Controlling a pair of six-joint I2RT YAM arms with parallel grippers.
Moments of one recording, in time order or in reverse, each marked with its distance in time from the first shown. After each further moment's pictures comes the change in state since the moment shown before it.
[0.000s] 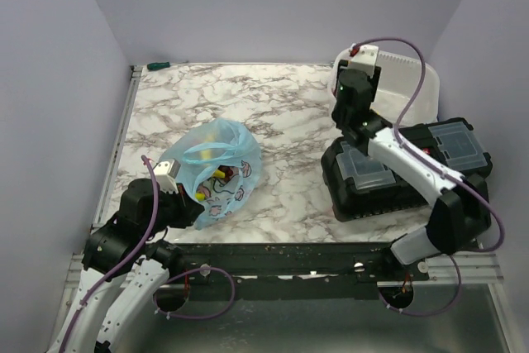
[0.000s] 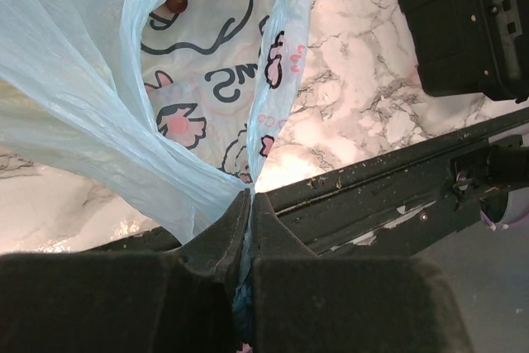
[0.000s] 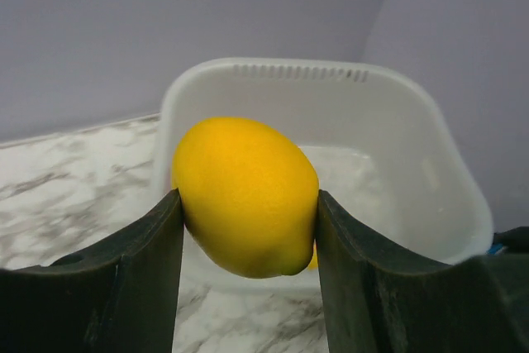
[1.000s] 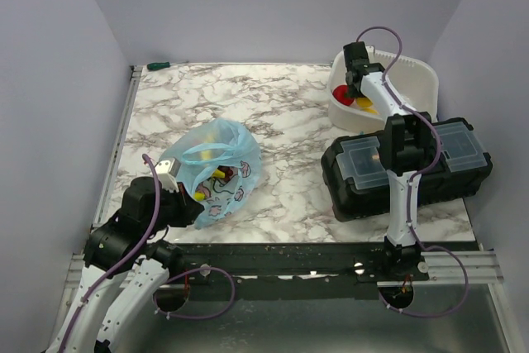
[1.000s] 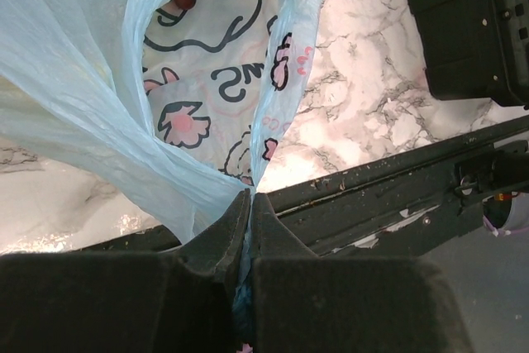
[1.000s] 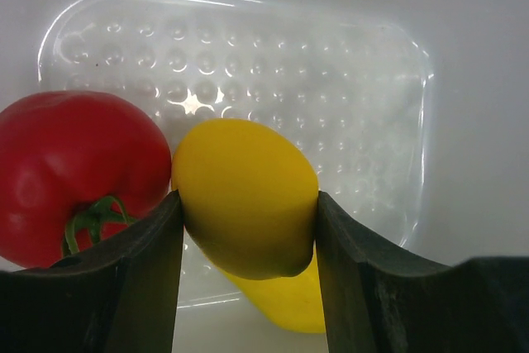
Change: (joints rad) left arm 0.000 0.020 -0.002 -0.001 -0.018 -0.011; right arm -0.426 0.887 0.930 -0.924 -0.359 0.142
